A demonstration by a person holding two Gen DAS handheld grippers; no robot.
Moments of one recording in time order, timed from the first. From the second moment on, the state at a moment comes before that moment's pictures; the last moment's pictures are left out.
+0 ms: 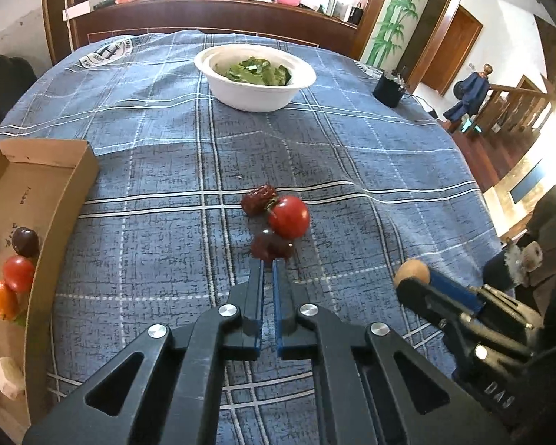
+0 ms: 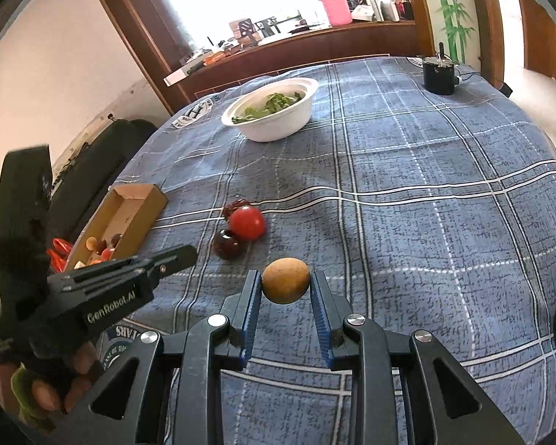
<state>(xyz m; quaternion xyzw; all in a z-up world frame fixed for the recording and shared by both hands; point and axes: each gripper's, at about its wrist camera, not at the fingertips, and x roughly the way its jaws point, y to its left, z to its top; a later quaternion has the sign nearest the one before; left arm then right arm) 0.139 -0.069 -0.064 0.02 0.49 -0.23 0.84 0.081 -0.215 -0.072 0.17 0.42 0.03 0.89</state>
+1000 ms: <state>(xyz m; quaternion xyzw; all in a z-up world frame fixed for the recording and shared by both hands) 0.117 -0.061 -0.062 0.10 0.46 -0.14 0.87 0.072 -0.197 -0.070 0.16 0.42 0.05 0.89</state>
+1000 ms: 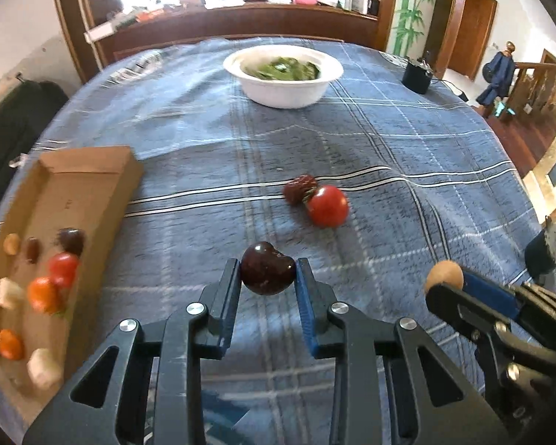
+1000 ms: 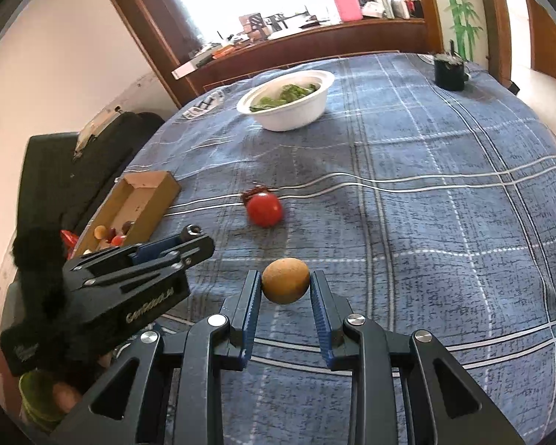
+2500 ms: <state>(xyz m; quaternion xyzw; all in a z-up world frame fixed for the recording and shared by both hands) 0.071 0.105 -0.029 0.08 0.41 0.03 0.91 0.087 -0.048 -0.056 0.09 0.43 0.15 0.89</state>
